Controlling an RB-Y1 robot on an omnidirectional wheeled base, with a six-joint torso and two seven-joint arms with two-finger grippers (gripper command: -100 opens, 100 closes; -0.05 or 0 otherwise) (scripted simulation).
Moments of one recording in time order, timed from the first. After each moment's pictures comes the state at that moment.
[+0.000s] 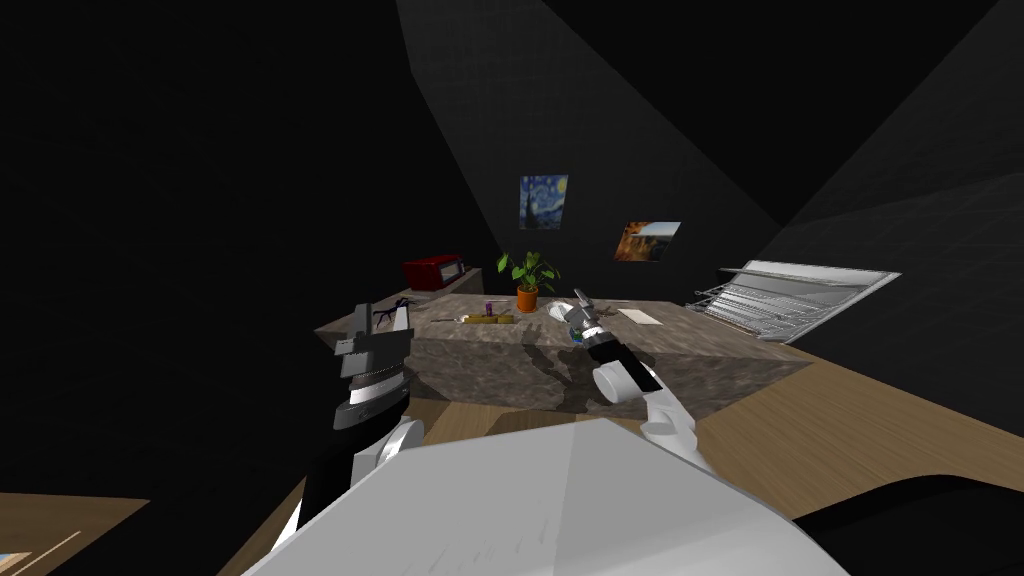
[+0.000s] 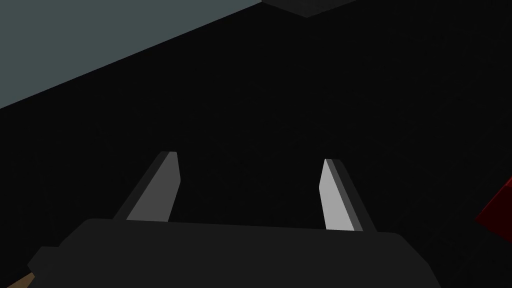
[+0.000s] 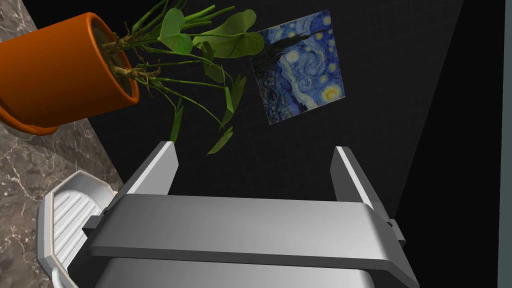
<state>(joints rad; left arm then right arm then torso) 0.54 -0.01 -0.07 -2.37 0.10 -0.59 0.00 0.28 -0.35 -0.05 -2.26 -0.25 0.05 -0.38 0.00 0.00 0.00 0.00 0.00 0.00</state>
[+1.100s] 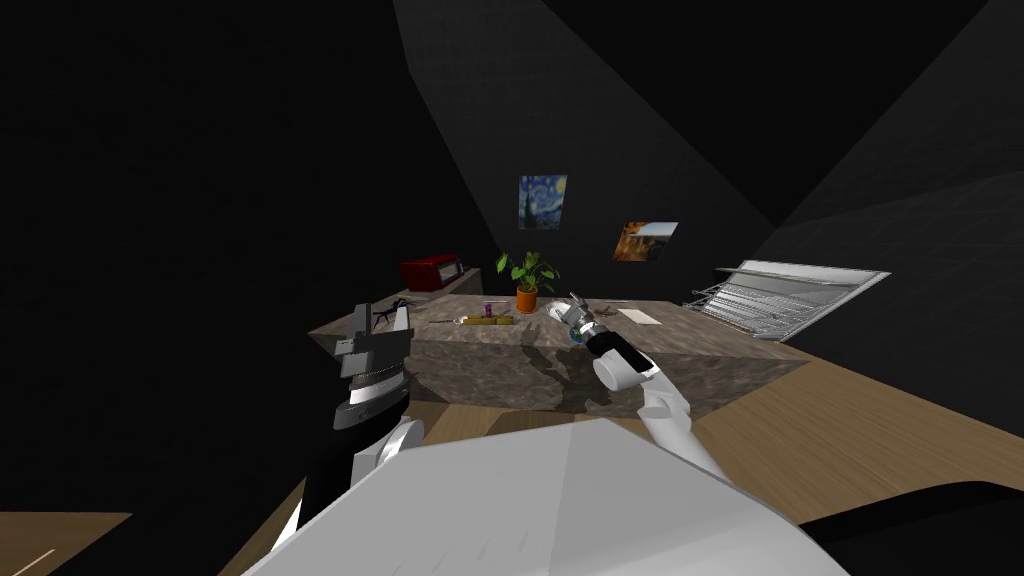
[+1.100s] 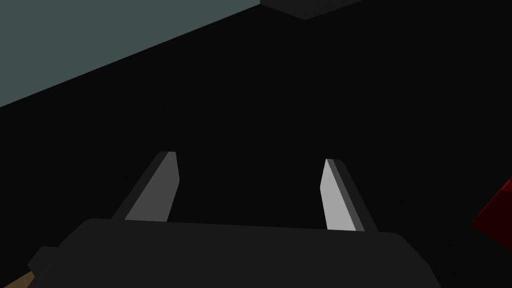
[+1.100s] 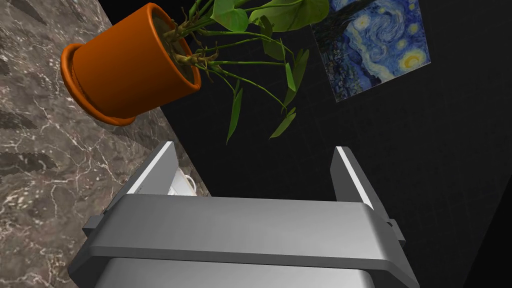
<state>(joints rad) 0.54 -0.01 -0.07 -2.37 0.10 -0.59 0.00 0.21 -0.40 -0.08 -2.25 -0.29 0.32 -0.57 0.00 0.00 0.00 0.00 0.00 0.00</state>
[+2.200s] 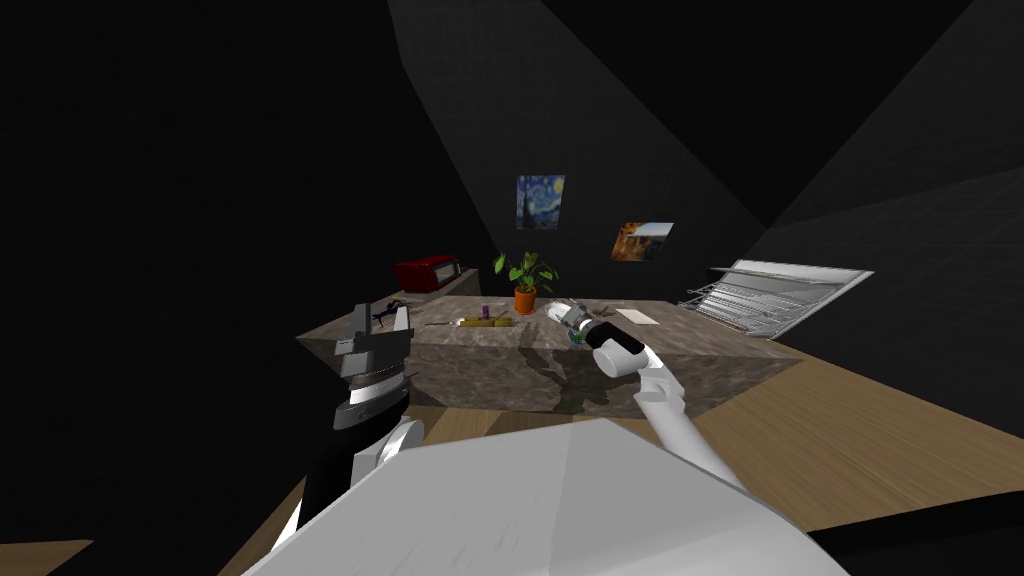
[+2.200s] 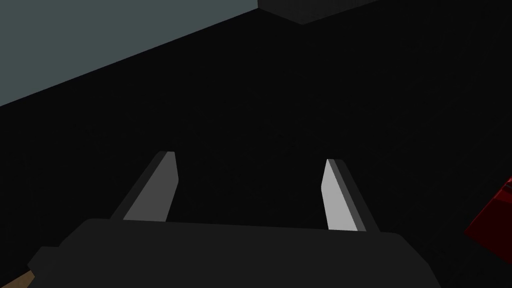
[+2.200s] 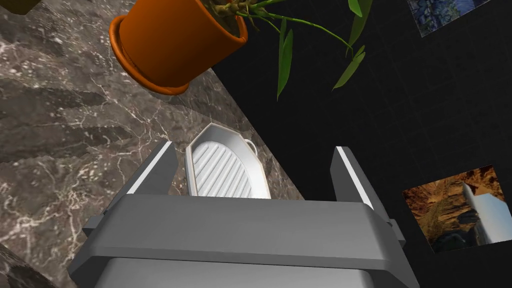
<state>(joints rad) 0.54 -0.01 -0.07 -2.37 0.10 -0.59 0.00 0.12 -0.43 -0.12 -2.21 -0.34 0.62 -0.79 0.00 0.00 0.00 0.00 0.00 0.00</state>
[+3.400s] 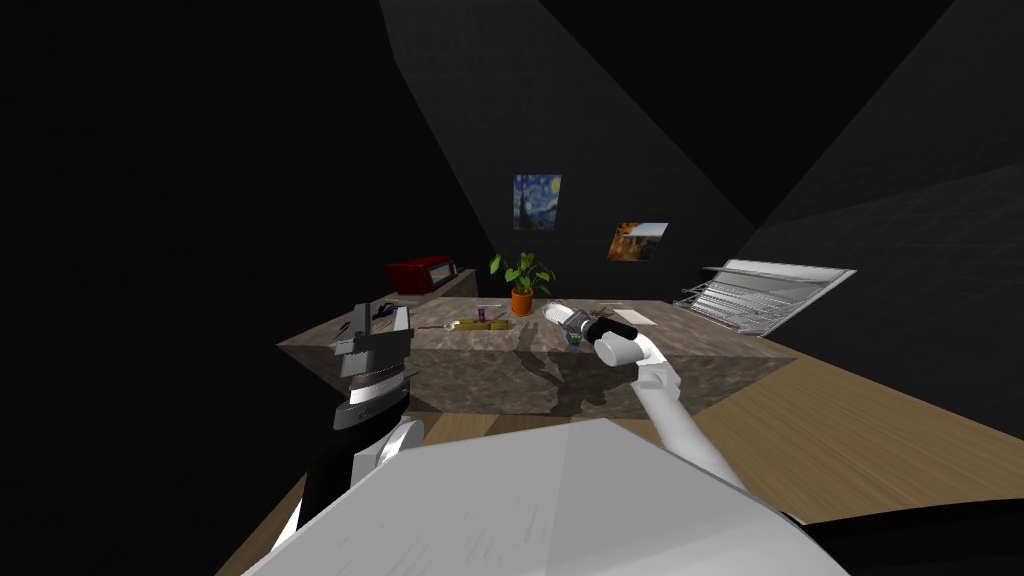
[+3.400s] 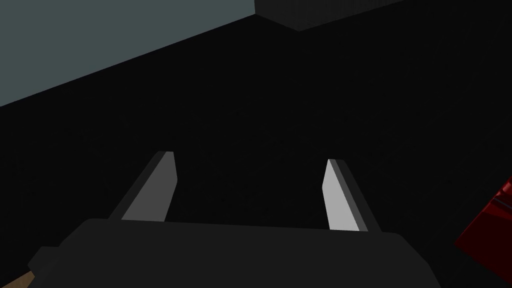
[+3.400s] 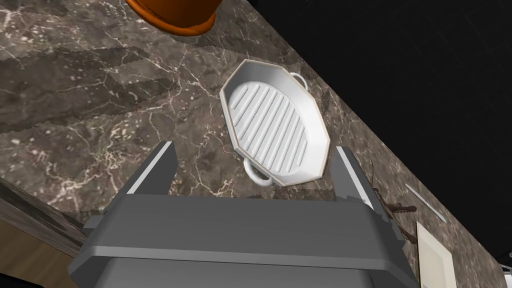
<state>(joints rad) 0.54 -0.01 -0.07 -2.37 0.10 -0.59 0.00 0.05 -0.43 -0.17 -2.17 -0.38 0.93 -1.01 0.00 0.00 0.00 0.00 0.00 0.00</state>
